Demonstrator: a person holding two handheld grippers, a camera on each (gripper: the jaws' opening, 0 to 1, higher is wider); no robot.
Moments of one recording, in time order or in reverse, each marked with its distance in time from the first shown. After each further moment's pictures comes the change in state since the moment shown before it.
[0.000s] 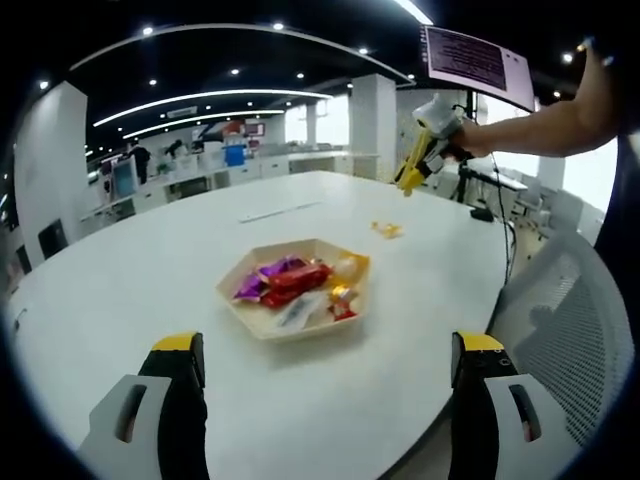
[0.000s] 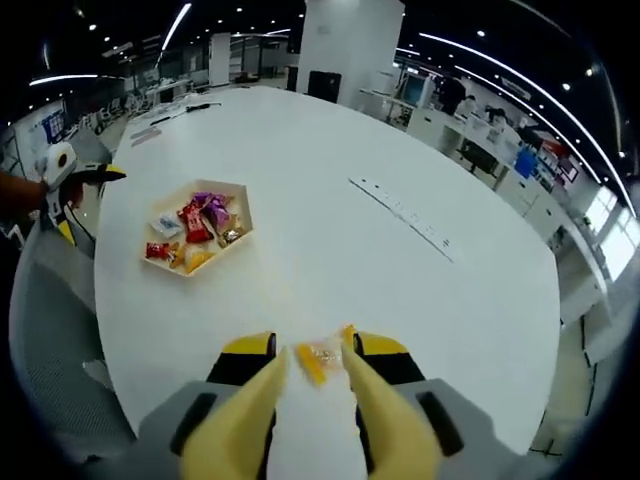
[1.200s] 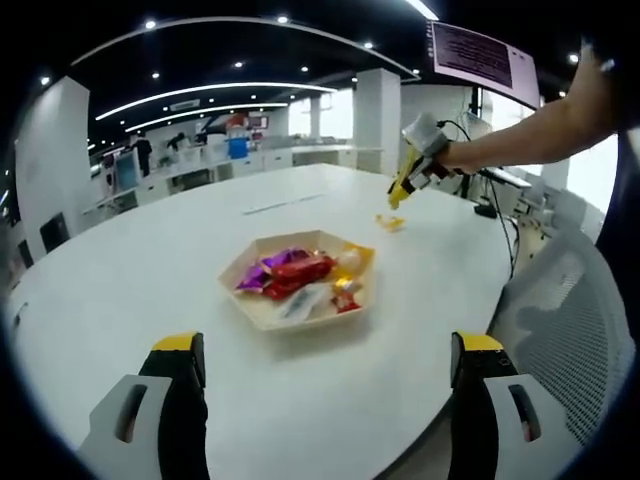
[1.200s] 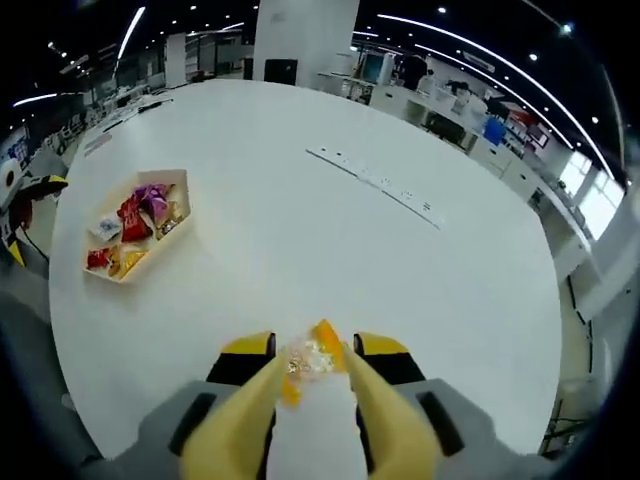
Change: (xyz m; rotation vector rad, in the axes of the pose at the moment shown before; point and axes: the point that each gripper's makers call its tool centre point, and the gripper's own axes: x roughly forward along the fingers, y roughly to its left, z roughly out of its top) left arm 0.001 0.004 -0.007 -0.018 0.031 0.013; right arm 0.060 -0.029 -0.027 0.125 0.056 -0.119
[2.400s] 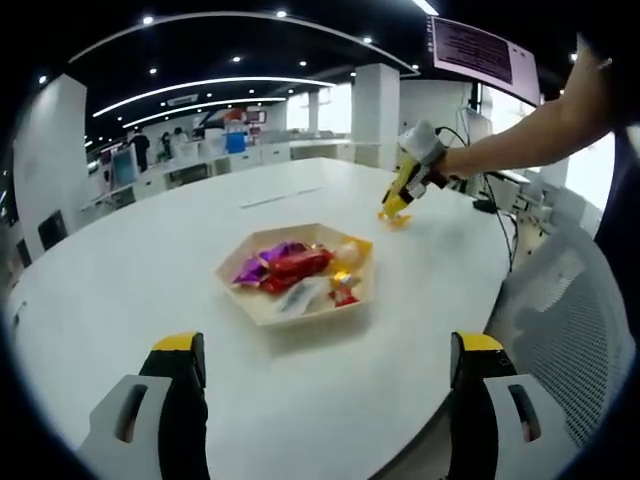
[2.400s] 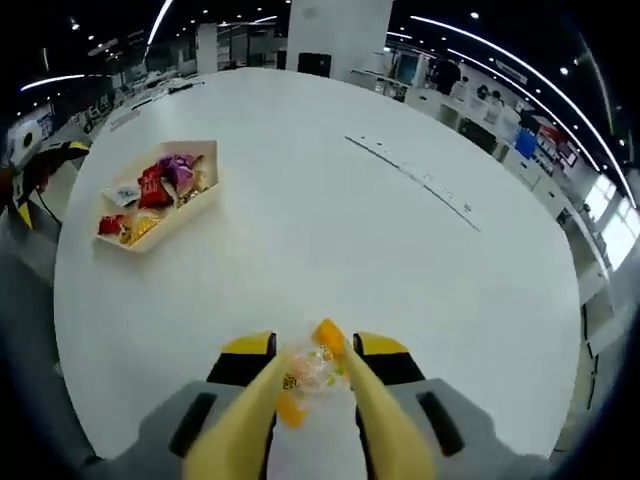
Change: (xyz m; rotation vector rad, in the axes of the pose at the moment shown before) left arm 0.002 -0.002 -0.004 0.001 0.024 -0.011; right arm 0.018 0.034 -0.016 -0.139 -0.005 0.152
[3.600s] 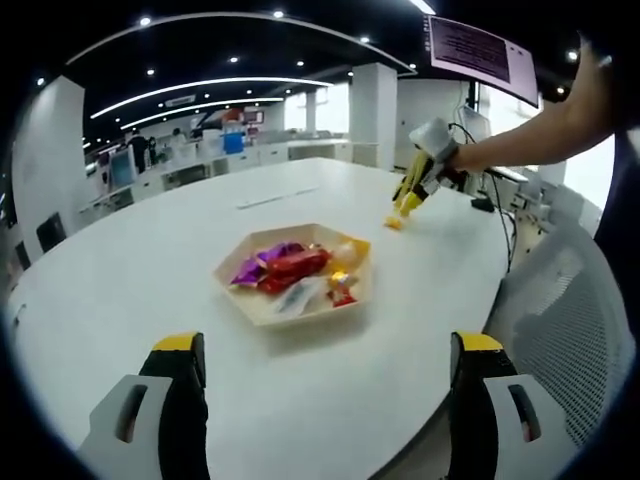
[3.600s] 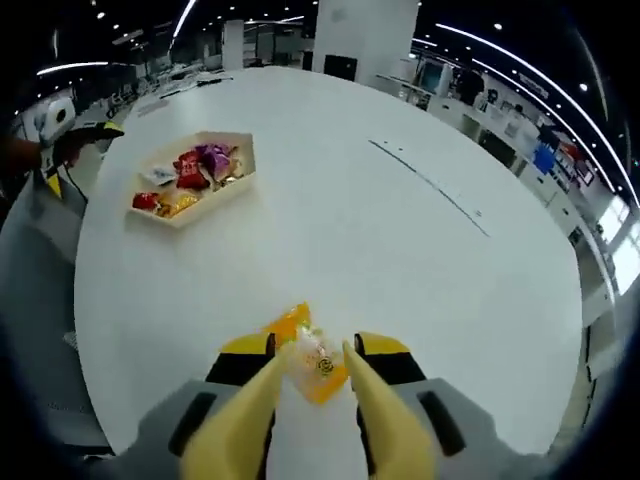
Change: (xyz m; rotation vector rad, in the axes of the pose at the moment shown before) left arm 0.000 -0.001 0.000 0.005 0.000 -0.003; right arm -0.021 0.016 -0.013 -0.074 0.027 0.049
